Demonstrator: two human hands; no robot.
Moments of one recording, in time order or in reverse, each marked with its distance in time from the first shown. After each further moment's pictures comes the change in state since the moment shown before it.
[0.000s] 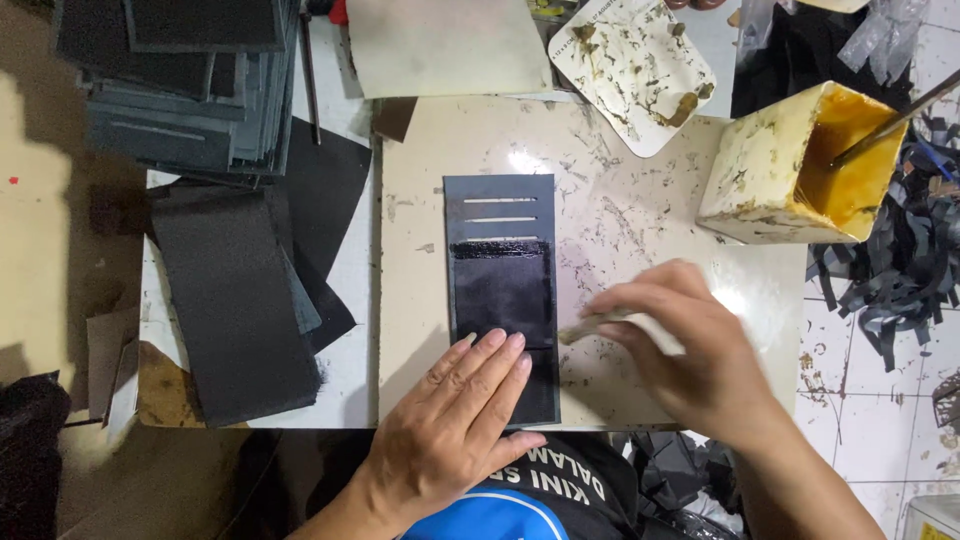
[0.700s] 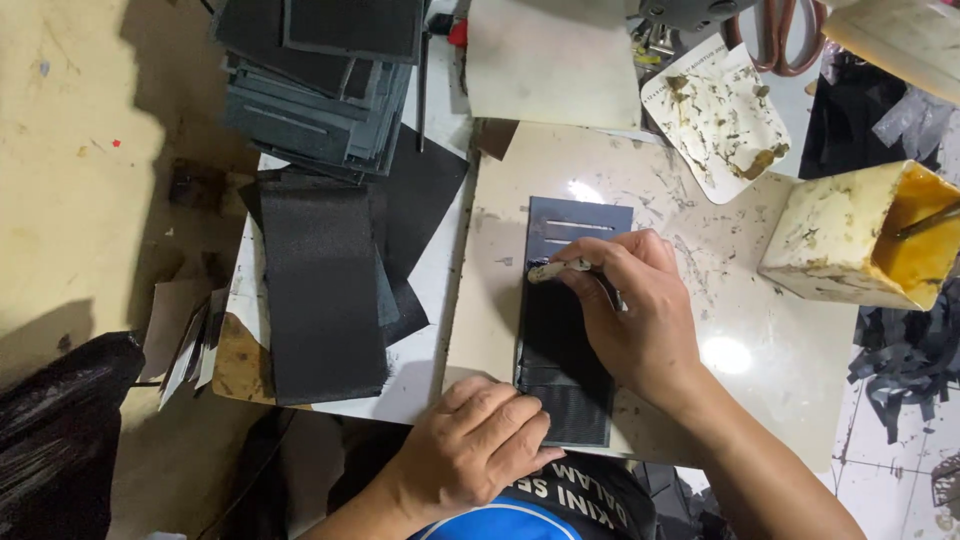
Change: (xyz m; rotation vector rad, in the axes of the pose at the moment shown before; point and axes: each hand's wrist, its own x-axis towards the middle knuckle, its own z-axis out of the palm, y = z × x) left_hand -0.021 -0.013 -0.020 -0.057 0.156 0.059; right_hand 0.078 -0.044 0.065 -0.166 0.124 -0.107
